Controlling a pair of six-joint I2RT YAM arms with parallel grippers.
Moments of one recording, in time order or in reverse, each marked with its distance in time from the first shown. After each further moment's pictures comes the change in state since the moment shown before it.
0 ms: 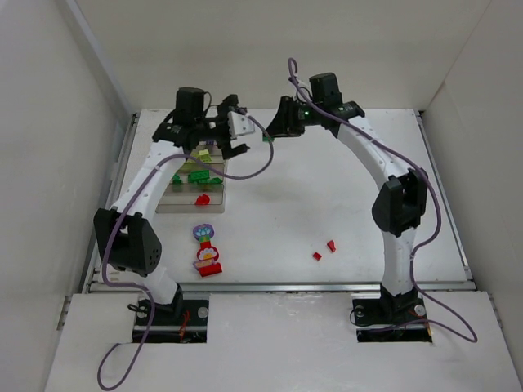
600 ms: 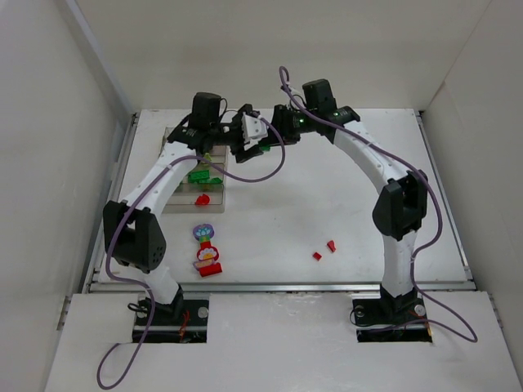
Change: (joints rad) left arm -0.109 0.042 -0.029 0.067 0.023 -0.122; right arm 0.053 -0.038 -0.072 -0.007 -0.010 -0.040
